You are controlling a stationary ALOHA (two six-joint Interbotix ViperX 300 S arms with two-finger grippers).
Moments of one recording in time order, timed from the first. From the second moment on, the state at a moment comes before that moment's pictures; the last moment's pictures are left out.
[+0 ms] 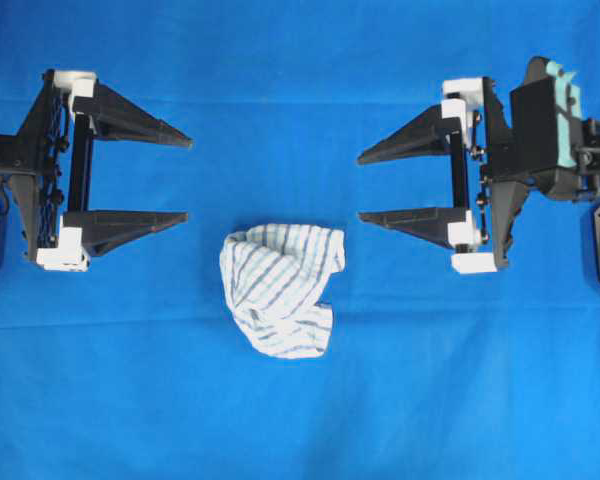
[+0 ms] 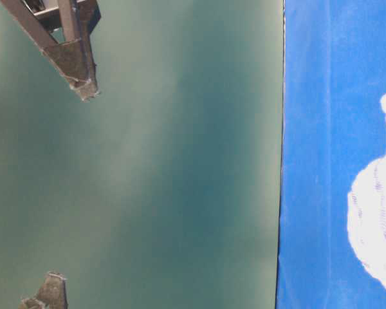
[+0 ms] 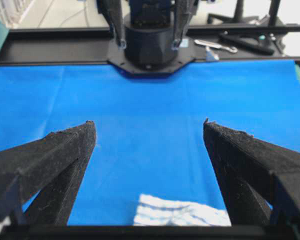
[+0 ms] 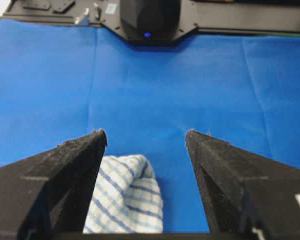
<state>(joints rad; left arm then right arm) -0.01 -0.63 0.93 -0.03 -0.30 0.06 -0.01 -0.48 0.76 -0.04 -0.05 0.01</state>
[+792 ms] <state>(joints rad) -0.01 -1.17 1.23 -0.03 -0.14 0.06 -0.01 -1.06 1.18 -0.03 0.00 0.01</state>
